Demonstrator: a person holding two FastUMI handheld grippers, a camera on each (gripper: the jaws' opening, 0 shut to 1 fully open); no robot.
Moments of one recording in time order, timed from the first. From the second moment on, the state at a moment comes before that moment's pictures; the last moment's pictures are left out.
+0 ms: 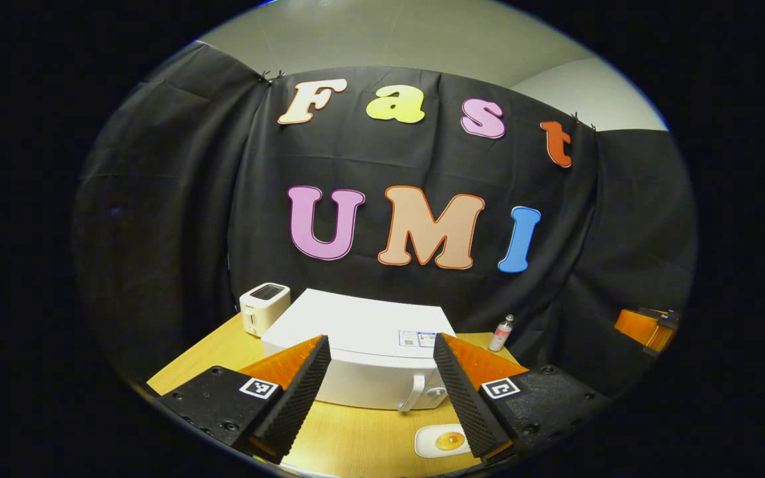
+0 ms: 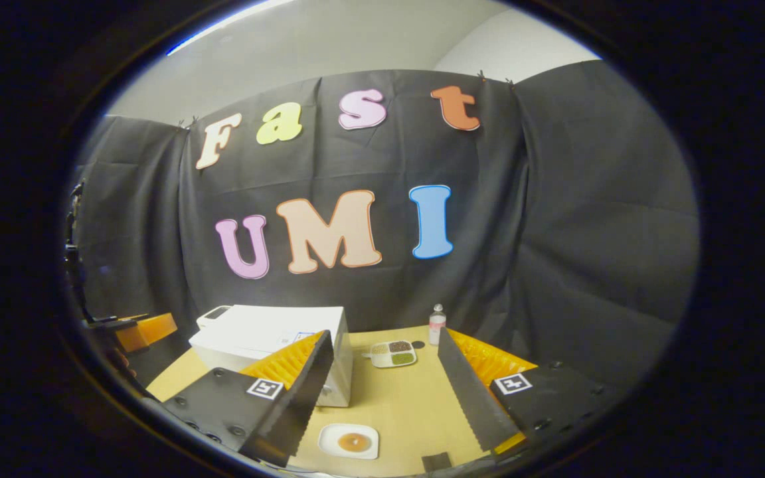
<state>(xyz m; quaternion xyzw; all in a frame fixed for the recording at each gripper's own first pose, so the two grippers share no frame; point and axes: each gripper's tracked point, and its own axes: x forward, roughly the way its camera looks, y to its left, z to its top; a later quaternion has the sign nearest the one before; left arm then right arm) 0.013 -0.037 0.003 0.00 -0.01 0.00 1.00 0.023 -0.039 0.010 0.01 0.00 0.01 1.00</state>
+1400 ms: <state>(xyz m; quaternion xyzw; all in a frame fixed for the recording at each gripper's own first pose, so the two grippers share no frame) 0.098 -0.058 -0.277 0.03 0.23 -0.08 0.97 -0.015 -0.073 -0.039 0.04 0.03 -0.07 1.00</state>
